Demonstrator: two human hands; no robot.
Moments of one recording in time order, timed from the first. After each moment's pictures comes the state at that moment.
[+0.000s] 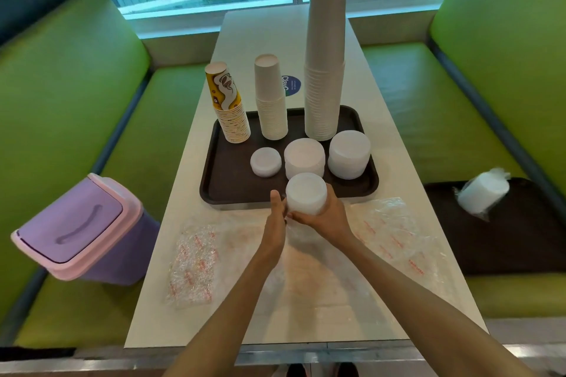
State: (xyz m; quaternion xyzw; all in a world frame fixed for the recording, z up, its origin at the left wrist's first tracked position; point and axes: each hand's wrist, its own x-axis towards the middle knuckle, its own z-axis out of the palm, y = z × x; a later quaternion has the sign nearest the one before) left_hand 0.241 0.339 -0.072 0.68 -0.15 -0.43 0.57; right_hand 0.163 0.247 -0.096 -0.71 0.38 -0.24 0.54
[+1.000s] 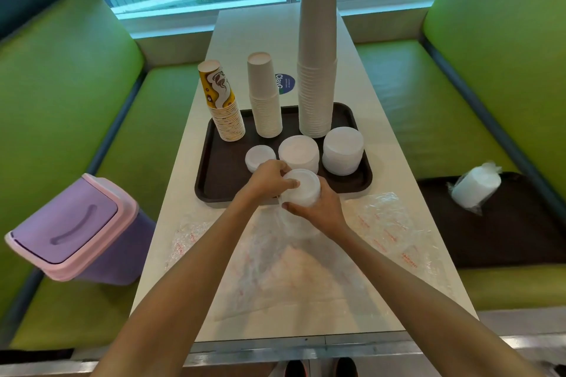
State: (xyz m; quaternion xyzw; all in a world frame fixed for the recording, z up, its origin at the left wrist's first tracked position) left_hand 0.299 0.291 -0.017 0.82 -0.42 -0.31 0.24; right_hand 0.165 0.244 -0.083 -0.74 0.39 -0.22 0.51
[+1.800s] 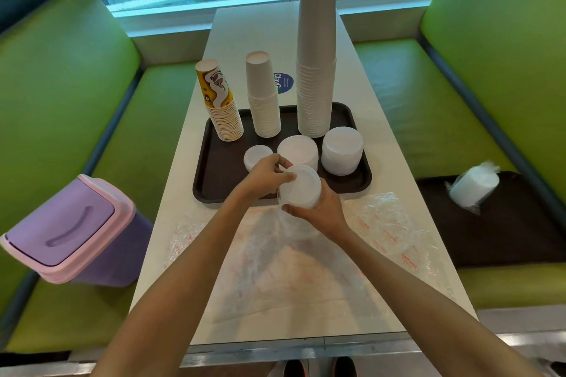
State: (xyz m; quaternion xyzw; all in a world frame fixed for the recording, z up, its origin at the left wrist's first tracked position) left_hand 0.302 0.293 -0.009 0.79 -0.36 -0.37 0.33; right_hand 0.164 0.242 -0.093 -0.73 0.38 -0.23 0.52
